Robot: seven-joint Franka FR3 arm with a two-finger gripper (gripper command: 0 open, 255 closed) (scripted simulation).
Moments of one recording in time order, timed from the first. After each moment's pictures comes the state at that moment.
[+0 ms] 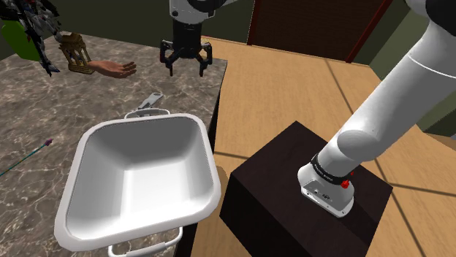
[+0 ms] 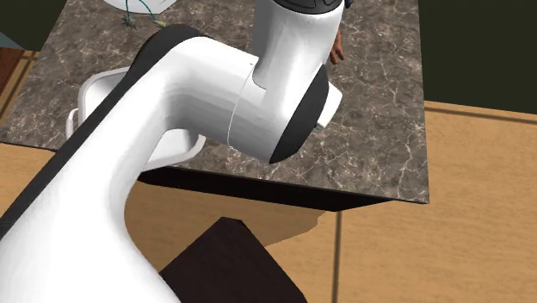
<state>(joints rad) 0.01 0.00 0.47 -1.94 0.08 1.98 0.93</state>
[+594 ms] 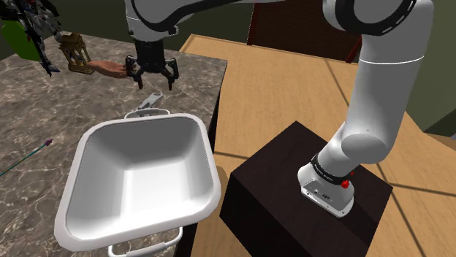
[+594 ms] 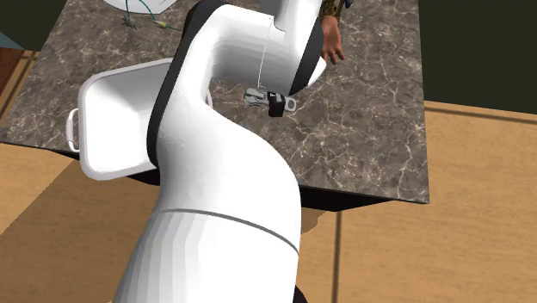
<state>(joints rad) 0.13 0.42 0.48 -1.56 -0.09 1.92 1.23</state>
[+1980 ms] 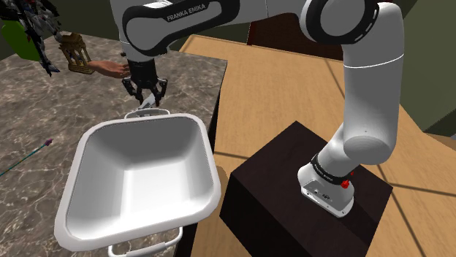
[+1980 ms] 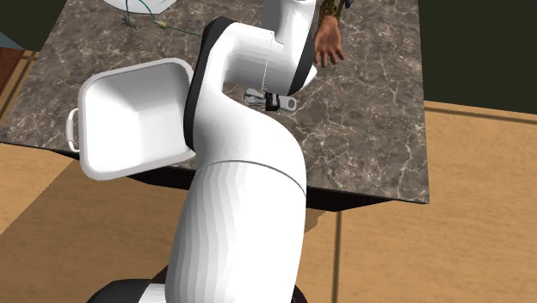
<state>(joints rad) 0.20 0.58 0.45 -1.48 -0.14 1.97 1.30</state>
